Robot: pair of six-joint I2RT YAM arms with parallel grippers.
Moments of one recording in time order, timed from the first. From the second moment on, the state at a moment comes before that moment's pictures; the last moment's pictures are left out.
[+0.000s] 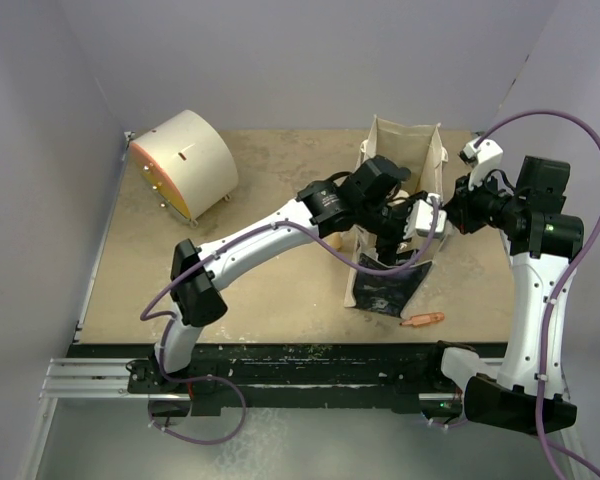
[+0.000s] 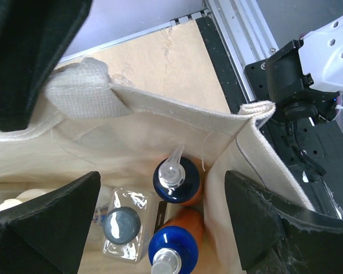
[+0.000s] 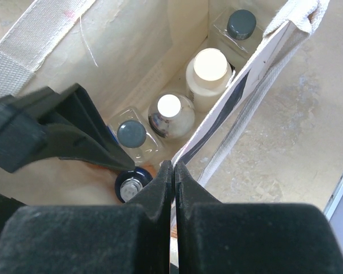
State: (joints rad) left arm -1.06 2.06 2.15 -0.67 0.62 0.51; right arm -0.23 1.08 1.46 -1.11 -0.62 -0.44
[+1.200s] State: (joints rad) left arm -0.80 1.64 1.98 -0.60 0.37 0.41; right arm -0.23 1.10 1.49 -1.06 -0.63 -0.45
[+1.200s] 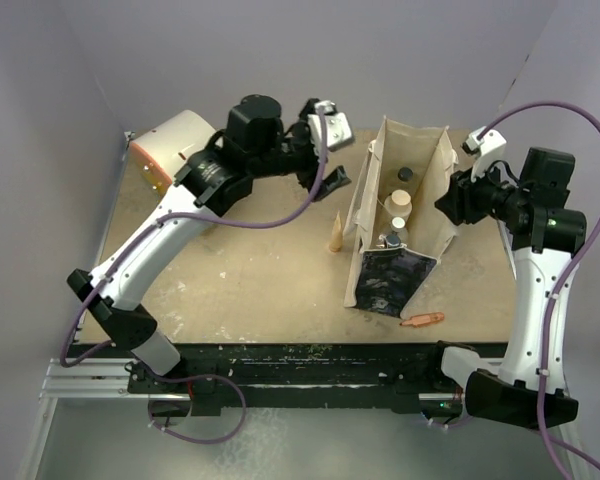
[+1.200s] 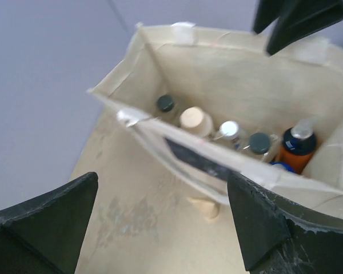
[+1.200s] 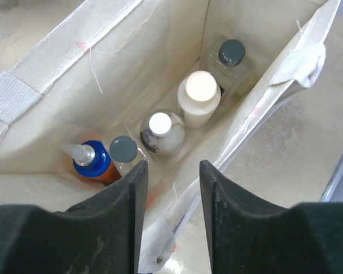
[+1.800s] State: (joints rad) left arm -0.41 1.36 1.60 -0.37 0.13 0.21; right arm -0.23 1.24 1.65 -0.89 -0.54 -0.37
